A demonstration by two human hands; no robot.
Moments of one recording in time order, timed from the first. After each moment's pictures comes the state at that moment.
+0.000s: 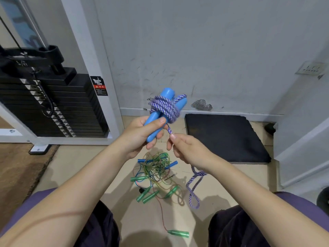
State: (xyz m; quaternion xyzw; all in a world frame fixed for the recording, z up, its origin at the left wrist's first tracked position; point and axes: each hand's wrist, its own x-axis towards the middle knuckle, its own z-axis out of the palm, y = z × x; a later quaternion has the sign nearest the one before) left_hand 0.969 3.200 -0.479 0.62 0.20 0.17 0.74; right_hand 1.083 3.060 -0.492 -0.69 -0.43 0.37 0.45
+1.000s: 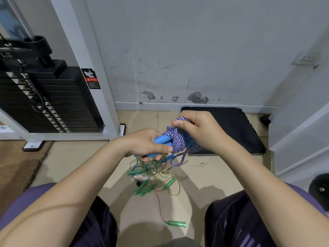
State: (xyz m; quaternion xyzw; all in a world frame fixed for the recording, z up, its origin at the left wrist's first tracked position) left_hand 0.971 3.188 -0.483 0.82 0.15 -0.15 0.53; right_hand 1.118 3.049 -0.466 -0.74 -0.54 0.12 0.38
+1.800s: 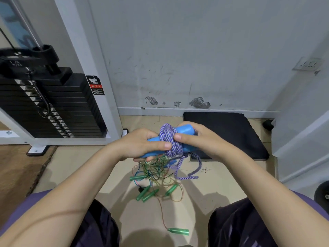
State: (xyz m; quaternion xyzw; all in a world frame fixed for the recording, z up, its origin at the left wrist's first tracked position) left_hand 0.956 3.195 -0.467 0.82 0.18 -0.06 0.54; right_hand 1.117 3.045 -0.472 -0.63 -0.42 0.44 0.49
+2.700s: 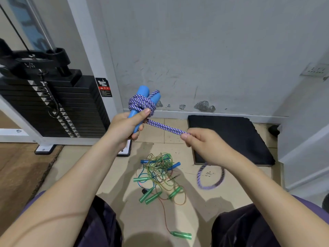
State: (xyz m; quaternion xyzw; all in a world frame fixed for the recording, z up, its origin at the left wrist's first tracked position) left_hand 0.955 3.239 -0.475 0.58 0.37 0.24 0.68; right_hand 1.107 3.046 -0.470 -0.78 -0.50 0.20 0.32
